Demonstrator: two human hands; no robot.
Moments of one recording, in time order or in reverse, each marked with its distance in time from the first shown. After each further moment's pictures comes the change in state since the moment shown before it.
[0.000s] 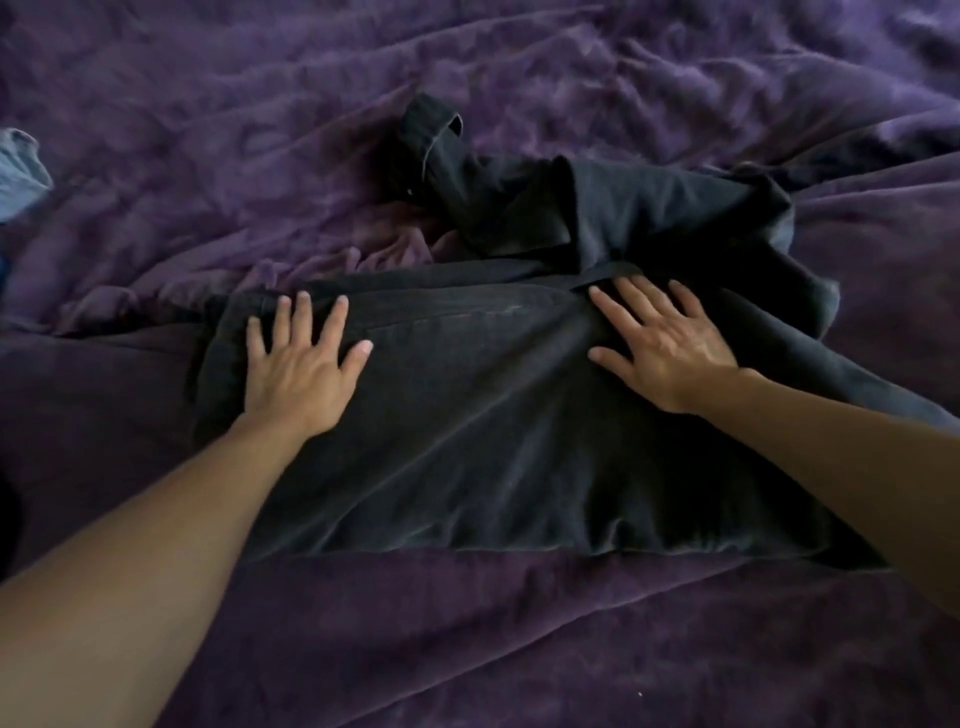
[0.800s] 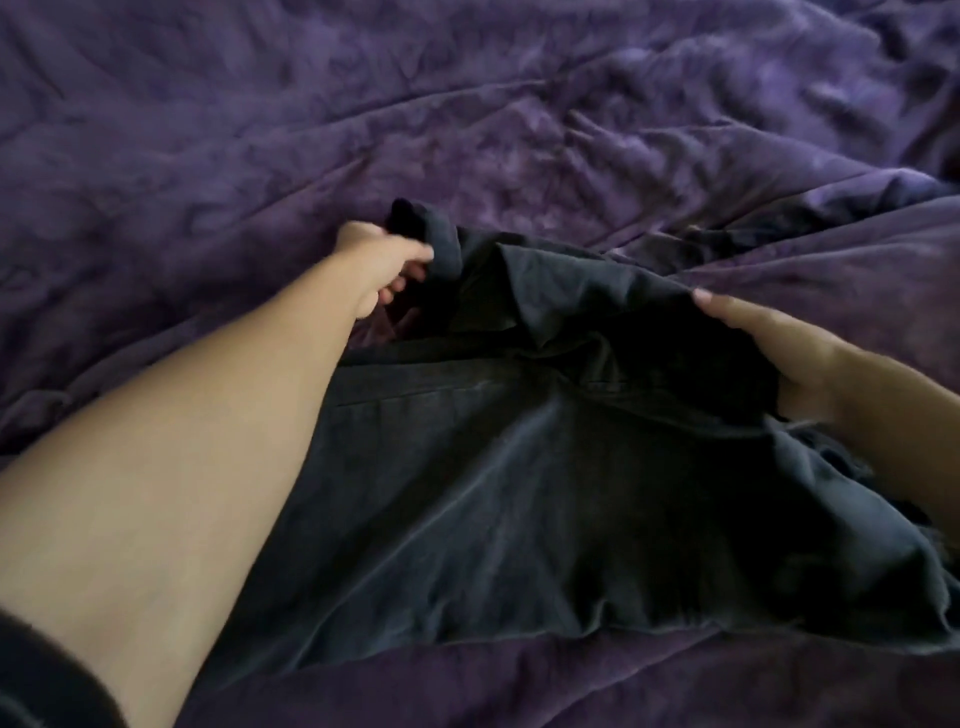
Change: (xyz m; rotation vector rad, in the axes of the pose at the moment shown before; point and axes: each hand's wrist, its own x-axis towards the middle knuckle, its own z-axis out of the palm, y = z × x) left_hand 0.158 0.115 -0.122 -1.261 -0.273 -0.205; right_hand -0.008 0.077 -0.094 1.736 -0.375 0.825
